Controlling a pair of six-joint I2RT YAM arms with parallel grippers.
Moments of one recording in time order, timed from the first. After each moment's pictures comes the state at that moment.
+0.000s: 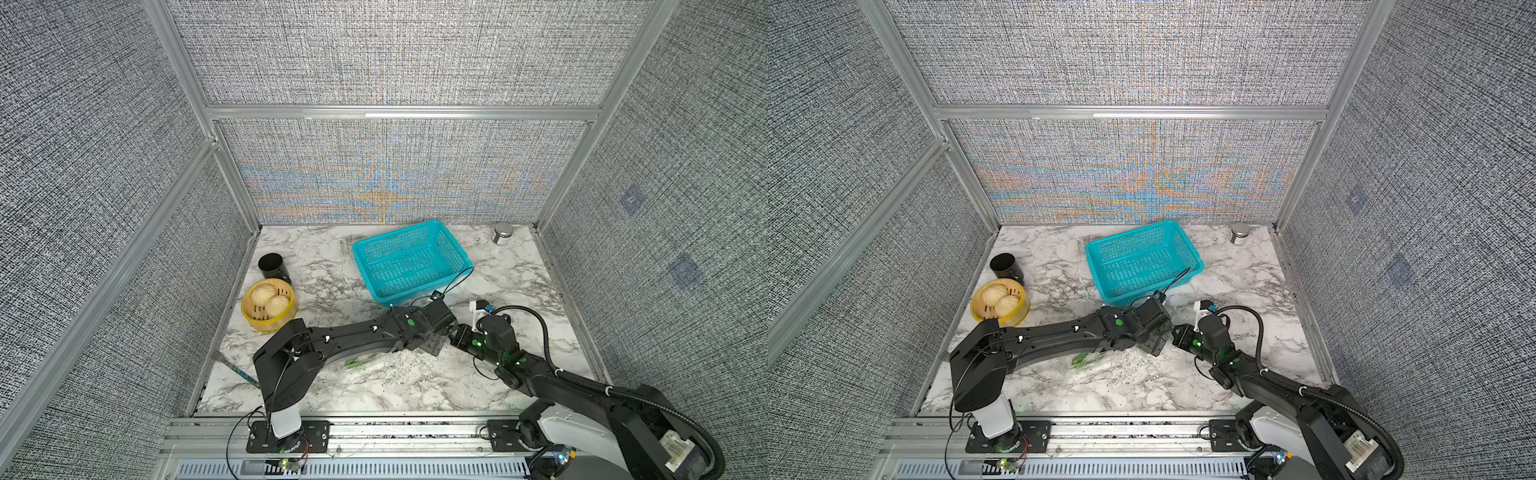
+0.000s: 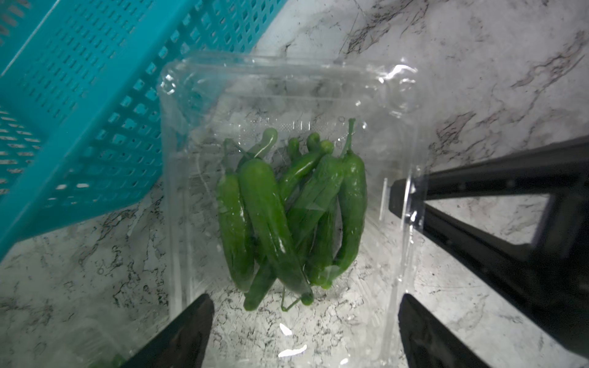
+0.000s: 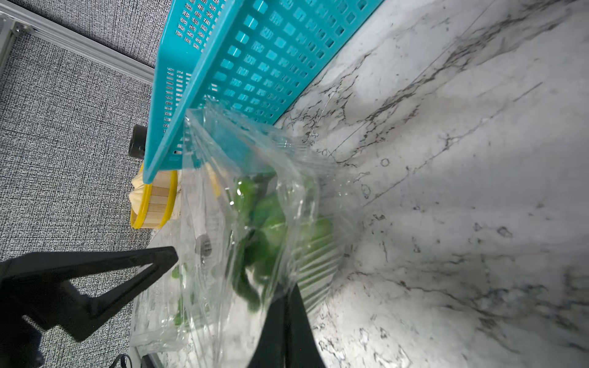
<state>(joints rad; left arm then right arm) -1.14 1.77 1.28 -0.58 -0.29 -0.46 0.54 1.10 0.26 0.32 -0.16 0.93</state>
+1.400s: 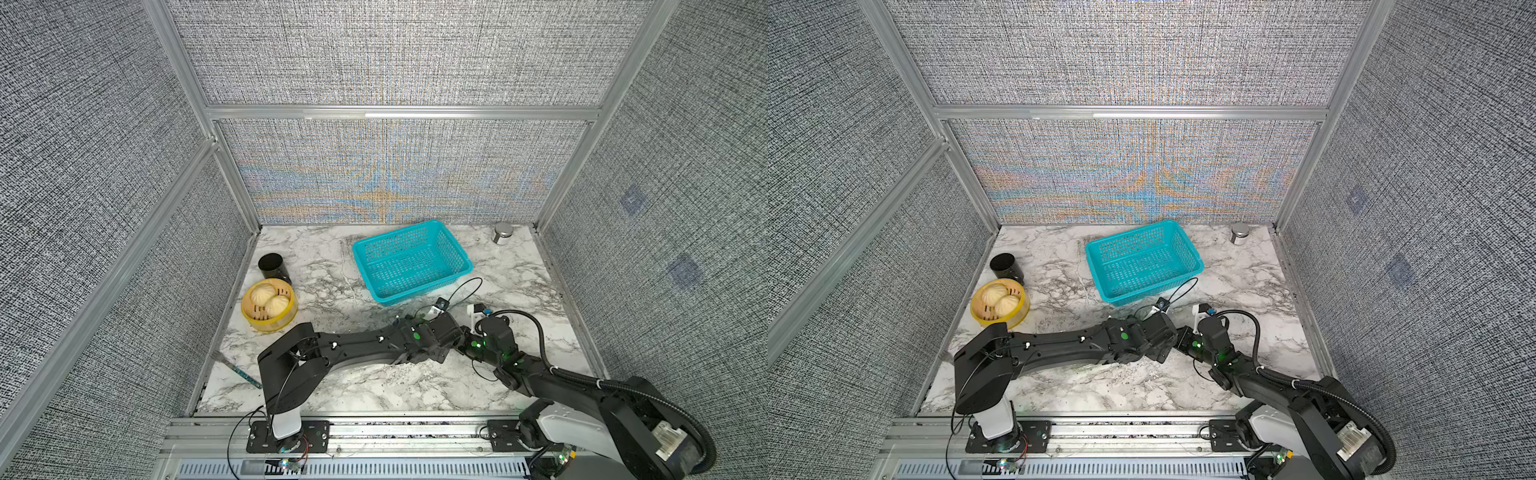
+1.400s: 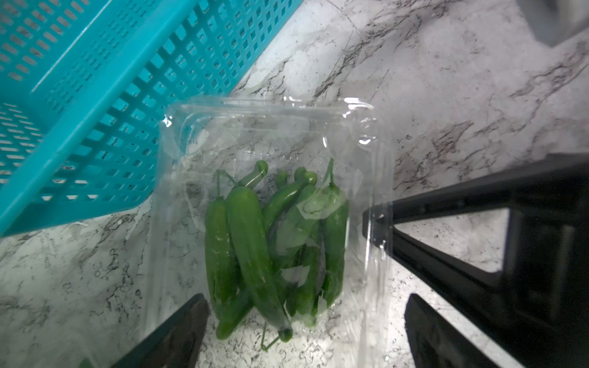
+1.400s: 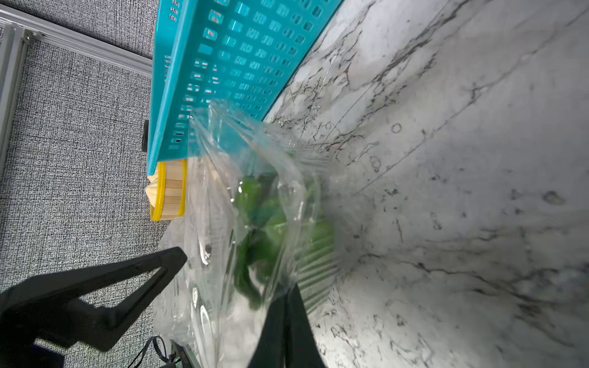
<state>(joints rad) -1.21 1.80 1.25 -0.52 -0.43 -0.49 0.54 1.14 0.23 0.40 -0.24 1.01</state>
